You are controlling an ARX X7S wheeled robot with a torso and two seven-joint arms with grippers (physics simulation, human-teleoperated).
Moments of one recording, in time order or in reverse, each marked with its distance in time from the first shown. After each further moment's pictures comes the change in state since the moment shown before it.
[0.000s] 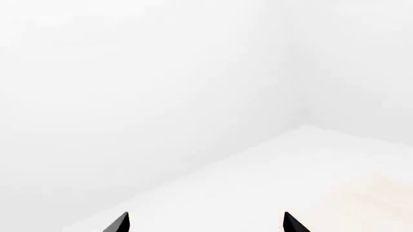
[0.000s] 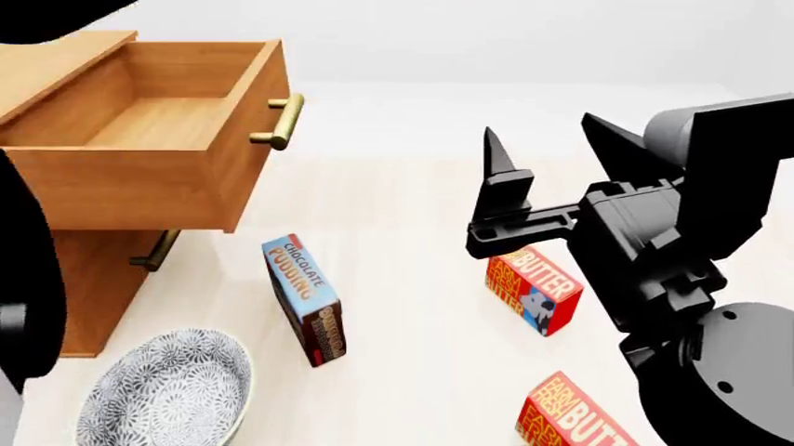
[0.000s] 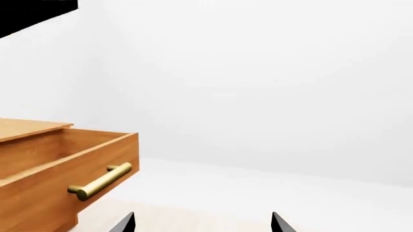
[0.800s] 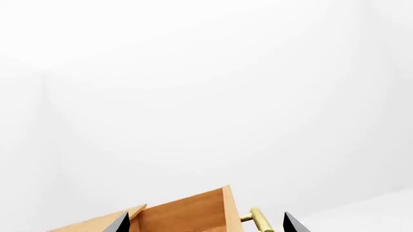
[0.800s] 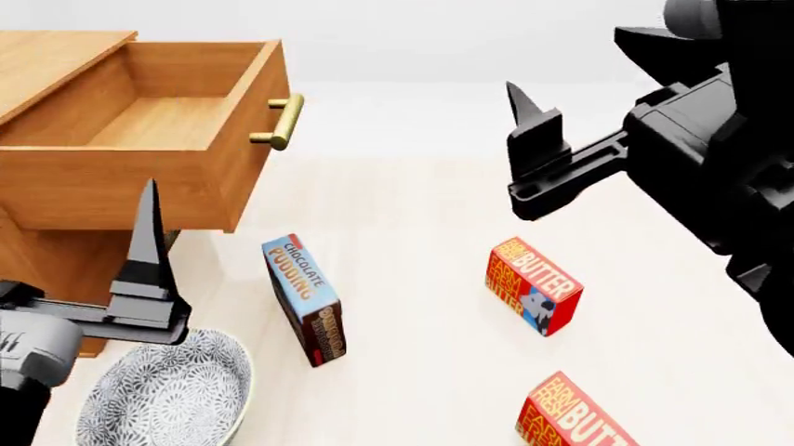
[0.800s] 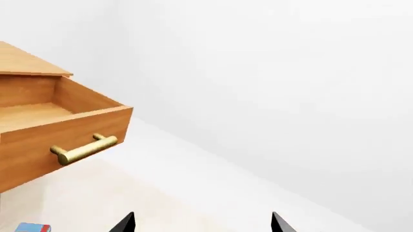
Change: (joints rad) left arm 1.642 -0.597 -0.425 0.962 0.126 0.948 -0.350; right arm 0.516 0.183 -0.164 0.217 0.330 0.276 0.033
